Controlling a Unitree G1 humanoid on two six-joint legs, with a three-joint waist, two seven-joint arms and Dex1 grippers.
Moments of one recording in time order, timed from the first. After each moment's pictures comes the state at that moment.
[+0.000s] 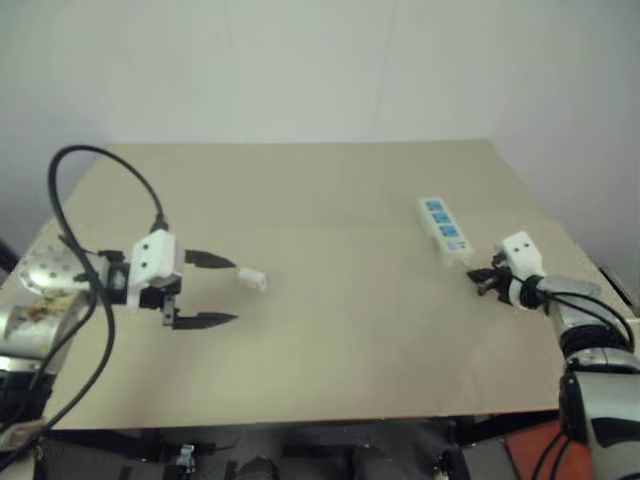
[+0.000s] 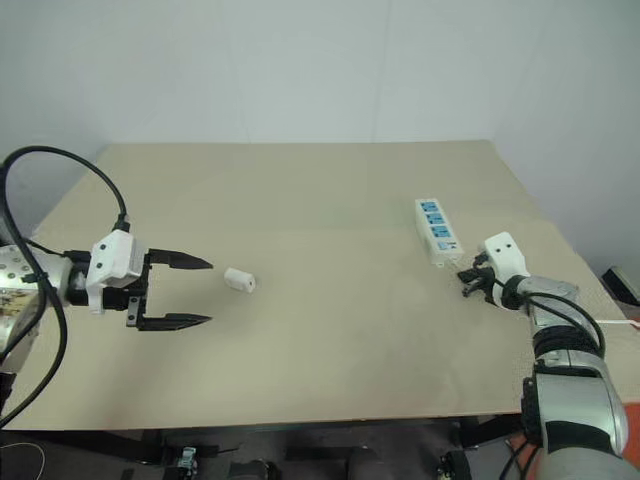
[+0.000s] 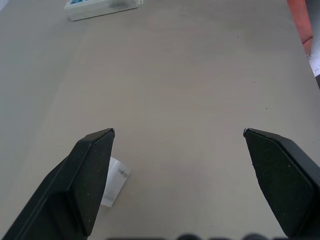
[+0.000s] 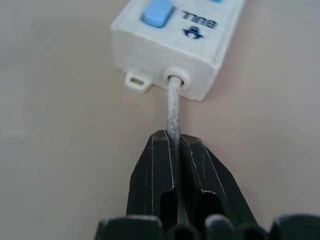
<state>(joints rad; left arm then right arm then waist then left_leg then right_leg) -0.40 0.98 0.09 -0.08 -0.41 0.20 -1.37 -0.73 -0.70 -0.08 0.92 0.04 0.04 0.91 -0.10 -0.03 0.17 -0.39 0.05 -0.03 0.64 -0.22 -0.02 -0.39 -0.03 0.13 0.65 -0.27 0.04</state>
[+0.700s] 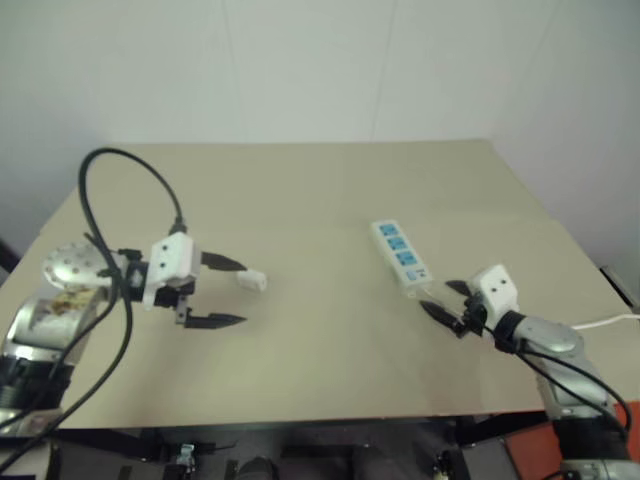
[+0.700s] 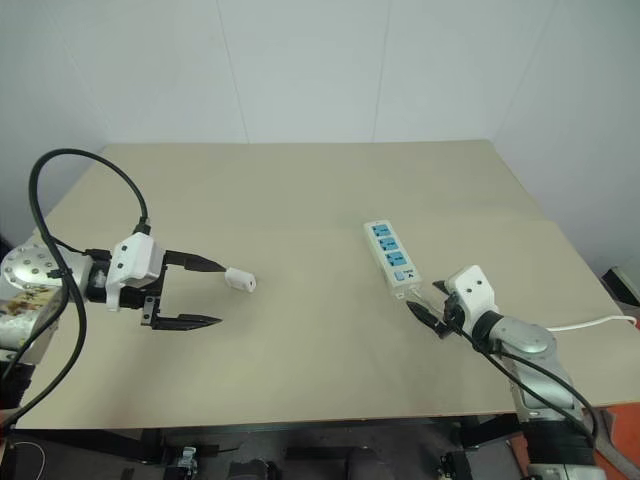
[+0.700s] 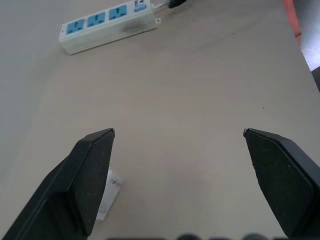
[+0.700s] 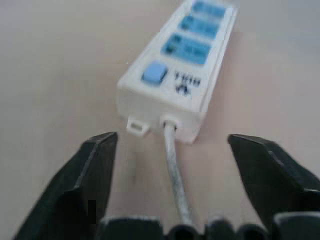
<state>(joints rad) -0.46 0.95 0.02 -0.03 -0.38 0.18 -1.39 -0.21 -0.55 -0.17 0.03 0.19 0.23 0.71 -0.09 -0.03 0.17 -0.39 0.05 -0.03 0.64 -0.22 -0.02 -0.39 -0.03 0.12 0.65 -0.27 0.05</state>
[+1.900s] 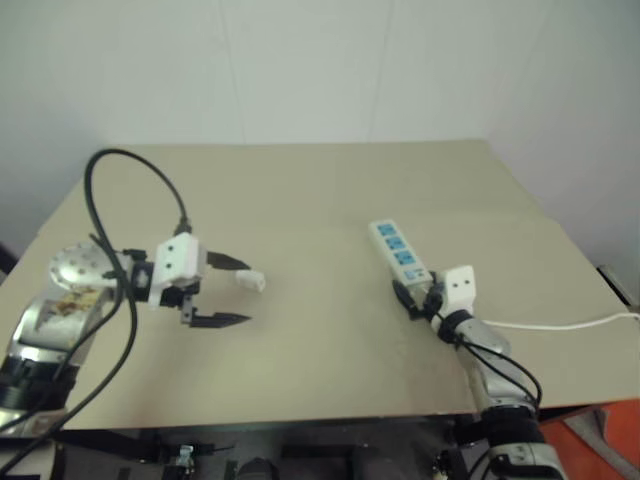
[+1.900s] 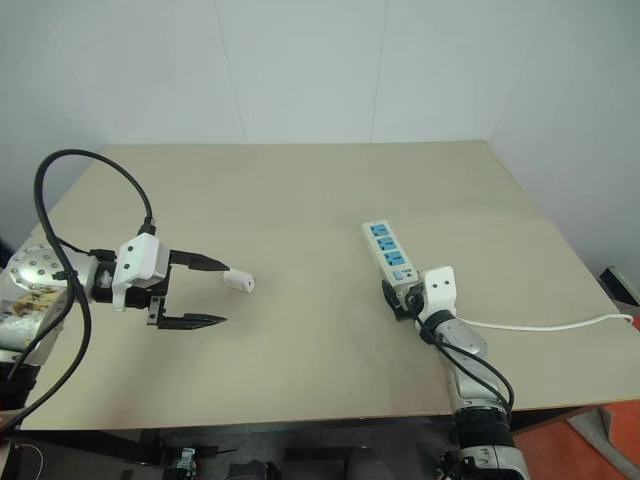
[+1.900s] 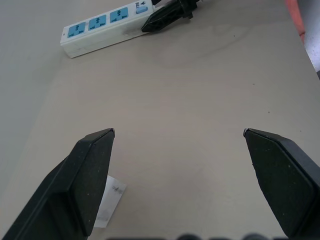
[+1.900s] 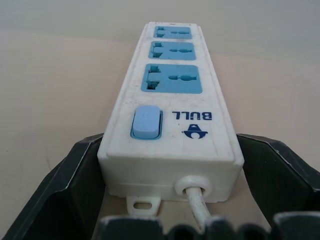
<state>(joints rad) -0.46 0.93 0.01 -0.06 -0.36 0.19 -1.36 -0.34 -0.27 -0.12 0.29 0.14 0.04 0.39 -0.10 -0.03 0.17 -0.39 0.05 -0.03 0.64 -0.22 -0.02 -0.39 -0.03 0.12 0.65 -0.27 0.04</state>
